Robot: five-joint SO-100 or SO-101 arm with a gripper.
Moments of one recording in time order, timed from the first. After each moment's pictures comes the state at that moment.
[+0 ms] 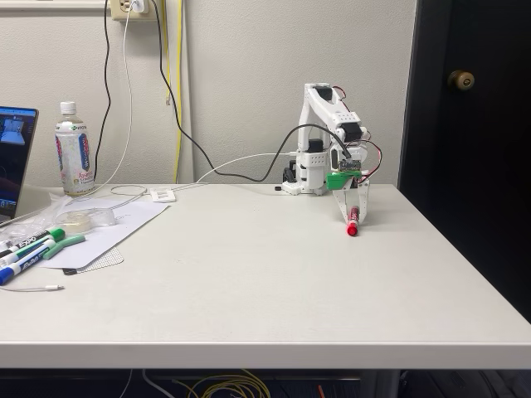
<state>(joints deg) -26.4 90.9 115.7 48.7 -51.2</state>
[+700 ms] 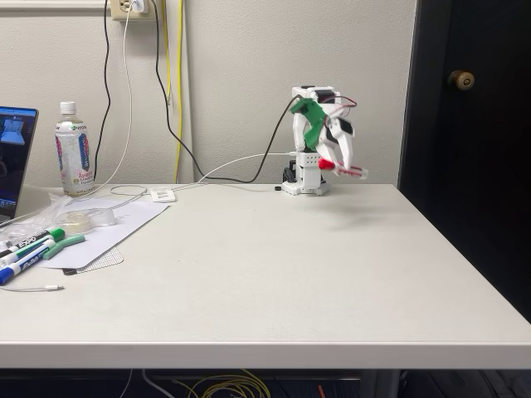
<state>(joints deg) -14.1 130.4 127.1 35.4 -24.2</state>
